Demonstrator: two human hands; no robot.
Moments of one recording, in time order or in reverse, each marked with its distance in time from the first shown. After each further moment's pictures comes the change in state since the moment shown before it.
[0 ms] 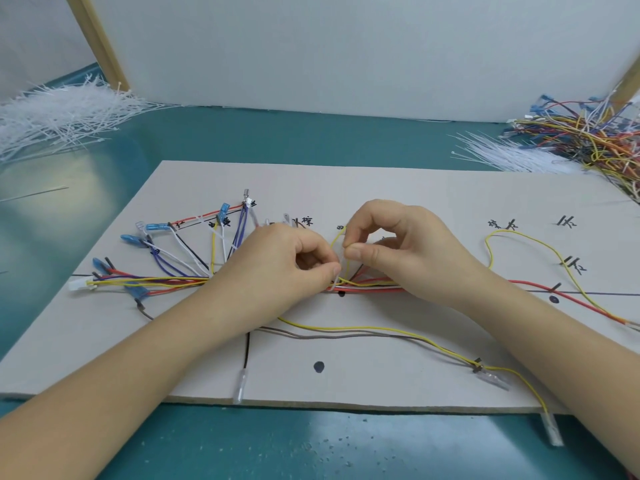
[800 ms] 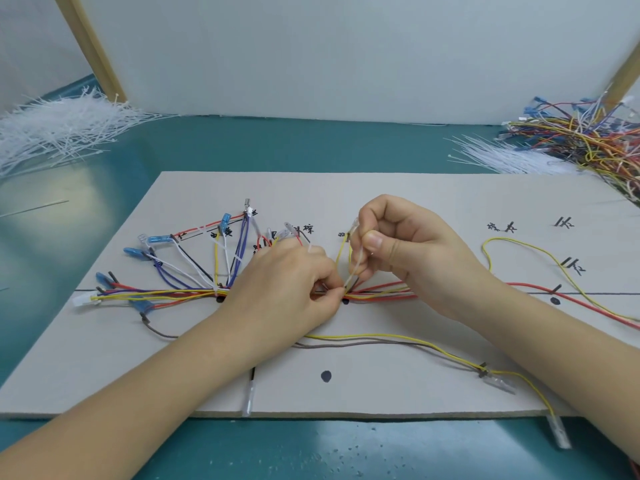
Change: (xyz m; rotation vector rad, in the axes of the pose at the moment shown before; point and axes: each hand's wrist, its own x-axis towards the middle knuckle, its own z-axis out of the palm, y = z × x) left_hand -0.005 0.001 0.007 0.363 0.011 0.162; right_hand -0.001 0.001 0.006 0.624 0.008 0.089
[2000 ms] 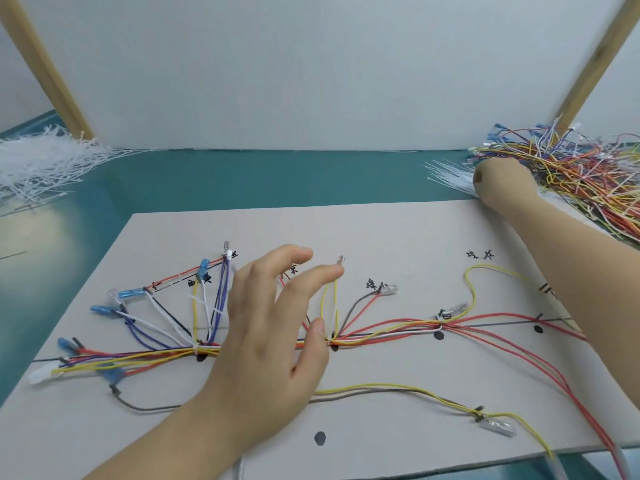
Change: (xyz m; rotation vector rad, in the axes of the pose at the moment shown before) left_hand -0.009 -0.003 0.011 -0.153 0.440 0.215; right_hand 0.070 -0.001 -0.250 -1.752 0.708 0.498
